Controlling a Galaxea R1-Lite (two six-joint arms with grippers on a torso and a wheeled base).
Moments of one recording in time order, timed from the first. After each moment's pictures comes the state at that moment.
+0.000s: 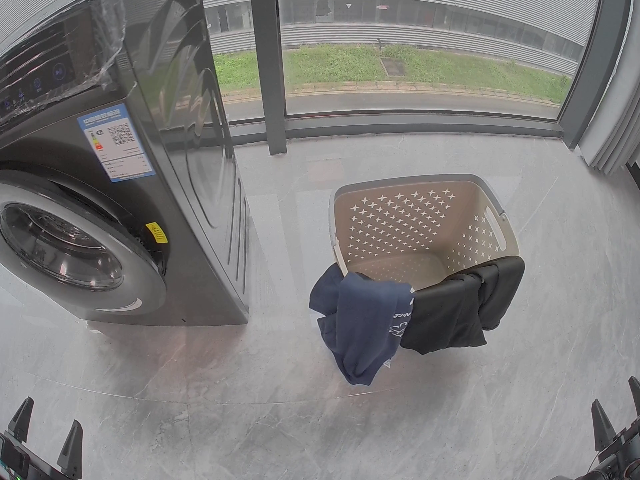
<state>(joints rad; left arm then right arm) 0.00 0.02 -0.02 0.00 0.02 -0.04 -0.01 0.02 -0.02 0.00 0.00 0.01</state>
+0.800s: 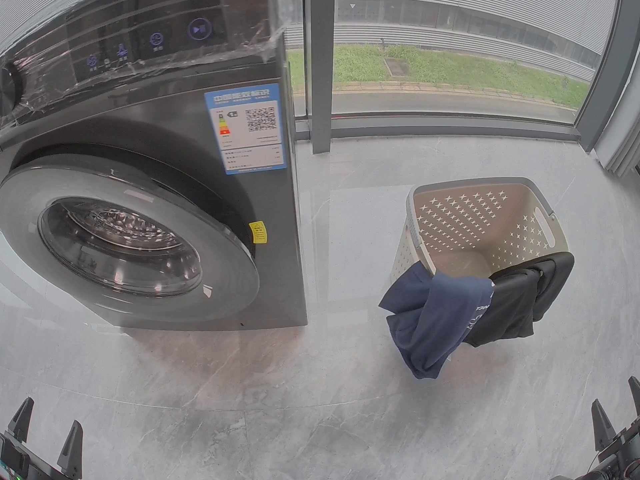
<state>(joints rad) 0.00 0.02 -0.02 0.00 0.02 -0.04 -0.01 0.02 -0.02 0.00 0.00 0.01</state>
